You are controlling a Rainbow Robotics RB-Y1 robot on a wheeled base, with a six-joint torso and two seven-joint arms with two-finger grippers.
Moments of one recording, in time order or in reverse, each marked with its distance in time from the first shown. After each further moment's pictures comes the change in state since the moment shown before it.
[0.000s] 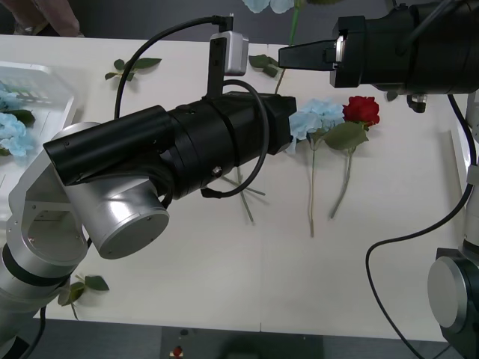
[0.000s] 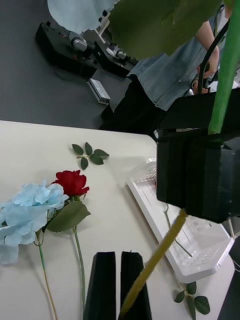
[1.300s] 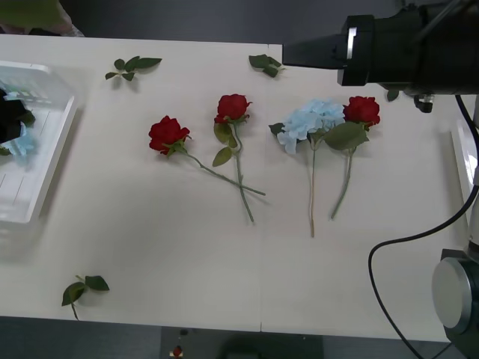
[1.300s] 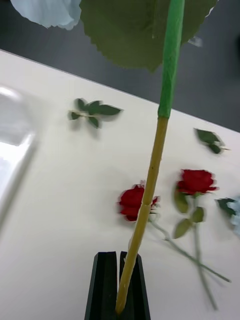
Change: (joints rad) right arm 0.011 -0.017 -0.020 -0.001 0.002 -0.013 0.000; left arm 0.508 0.404 0.934 -0.260 0.339 0.463 0.072
